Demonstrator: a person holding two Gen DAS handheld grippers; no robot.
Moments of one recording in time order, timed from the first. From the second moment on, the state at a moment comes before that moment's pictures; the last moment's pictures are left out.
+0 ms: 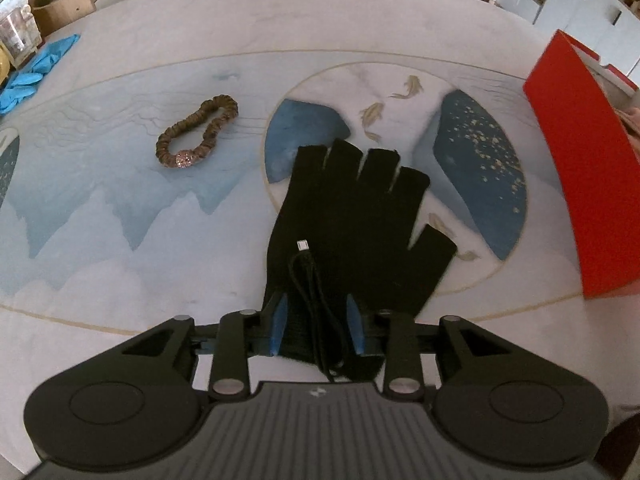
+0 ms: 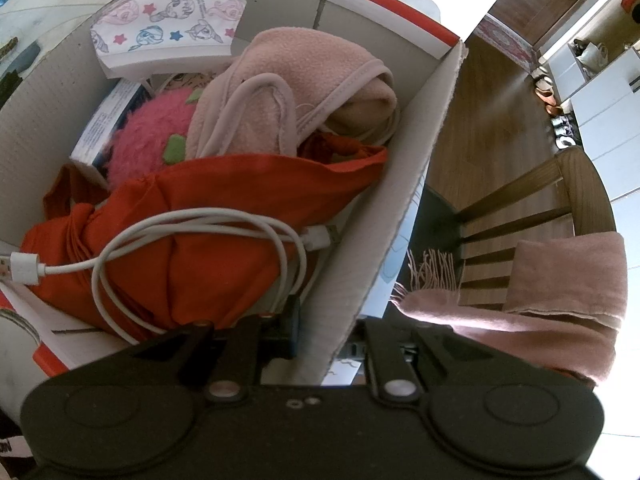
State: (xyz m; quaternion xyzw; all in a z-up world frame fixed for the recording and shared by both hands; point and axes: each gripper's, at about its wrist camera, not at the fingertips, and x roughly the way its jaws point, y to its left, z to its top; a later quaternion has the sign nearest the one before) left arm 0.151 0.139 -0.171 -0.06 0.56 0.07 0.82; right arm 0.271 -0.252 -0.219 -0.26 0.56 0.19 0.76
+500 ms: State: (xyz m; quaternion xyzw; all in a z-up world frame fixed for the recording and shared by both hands) left arm 0.162 0.142 -0.183 -0.06 0.55 0.09 0.83; right arm 0.270 -0.253 -0.218 -0.26 0.56 0.19 0.76
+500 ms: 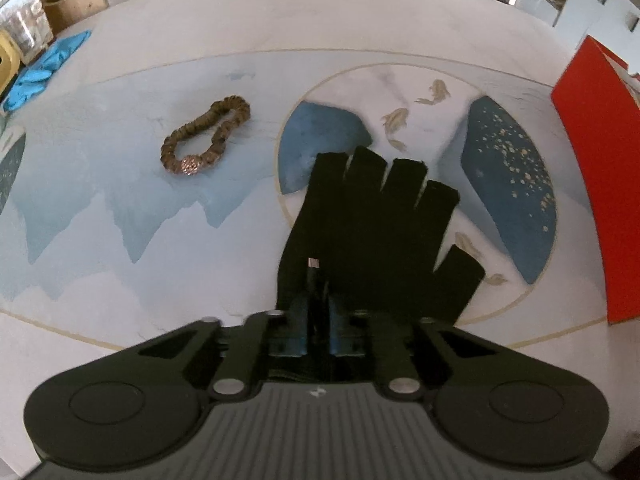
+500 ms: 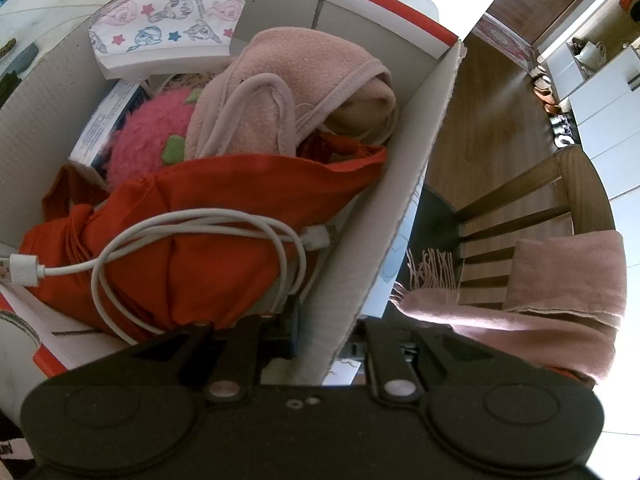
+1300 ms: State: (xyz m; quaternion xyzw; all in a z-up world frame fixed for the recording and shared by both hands) left arm 0.183 0.057 -0.050 -0.08 0.47 -0.07 0.87; right arm 0.268 -0.253 -0.217 -0.26 0.56 0.18 0.76
